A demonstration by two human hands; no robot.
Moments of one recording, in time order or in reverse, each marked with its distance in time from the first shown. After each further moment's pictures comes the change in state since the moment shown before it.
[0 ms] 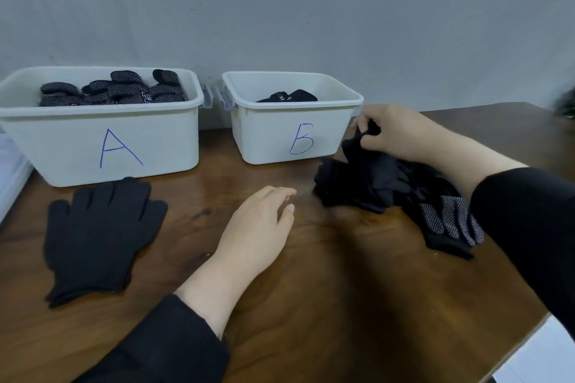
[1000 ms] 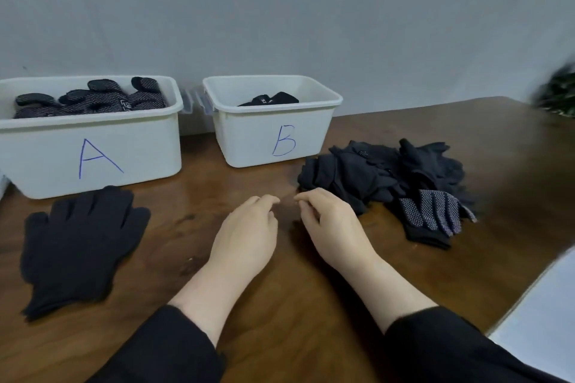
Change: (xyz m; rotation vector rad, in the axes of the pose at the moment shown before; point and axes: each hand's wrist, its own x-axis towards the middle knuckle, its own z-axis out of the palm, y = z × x) left_hand -0.002 0.012 0.013 0.127 -0.023 -0.077; right_hand -0.100 -0.070 0.133 0.337 0.320 -0.006
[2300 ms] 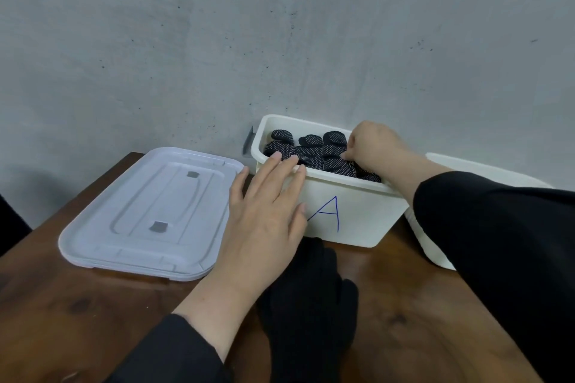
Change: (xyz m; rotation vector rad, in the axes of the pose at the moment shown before) left_hand 0.000 -0.224 -0.183 0.303 0.704 0.062; right_hand 0.320 -0.233 0.177 -0.457 -0.397 -0.030
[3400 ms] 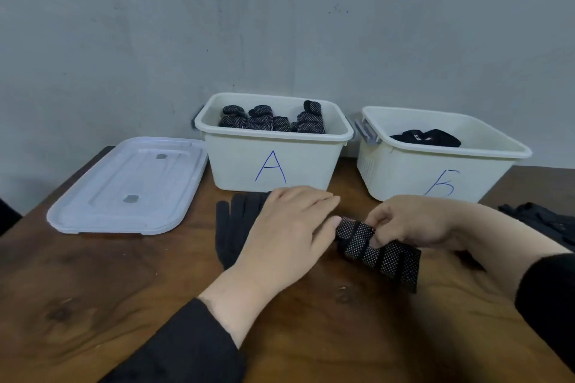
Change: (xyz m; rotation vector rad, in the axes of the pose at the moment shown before) left_hand -0.045 0.121 0.000 -0.171 -0.248 0.232; right_hand -0.210 0.159 0.010 0.549 -0.753 -0.043
